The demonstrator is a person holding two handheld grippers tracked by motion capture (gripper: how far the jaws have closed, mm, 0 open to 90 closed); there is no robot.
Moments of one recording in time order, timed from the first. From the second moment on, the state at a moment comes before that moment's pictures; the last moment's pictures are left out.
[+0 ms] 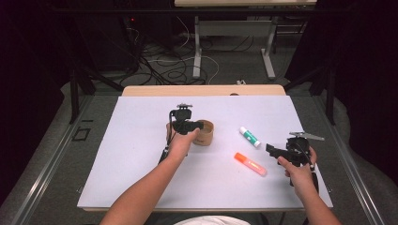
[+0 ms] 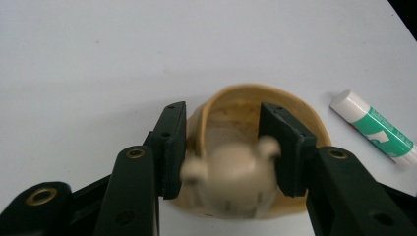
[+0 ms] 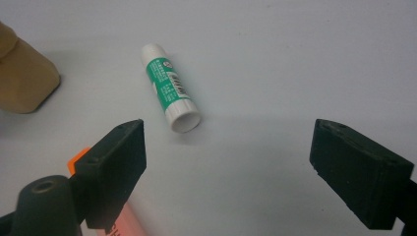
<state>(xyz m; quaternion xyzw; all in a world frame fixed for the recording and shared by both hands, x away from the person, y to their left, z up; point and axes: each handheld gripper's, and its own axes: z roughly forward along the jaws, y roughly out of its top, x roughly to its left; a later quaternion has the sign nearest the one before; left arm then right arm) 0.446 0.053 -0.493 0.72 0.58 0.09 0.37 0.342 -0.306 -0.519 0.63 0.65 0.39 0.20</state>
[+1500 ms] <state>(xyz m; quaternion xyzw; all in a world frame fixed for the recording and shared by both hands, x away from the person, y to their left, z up) 0.419 0.065 -0.487 0.73 0.56 0.10 0.38 0.342 -0.304 -0.522 0.63 0.65 0.38 0.20</state>
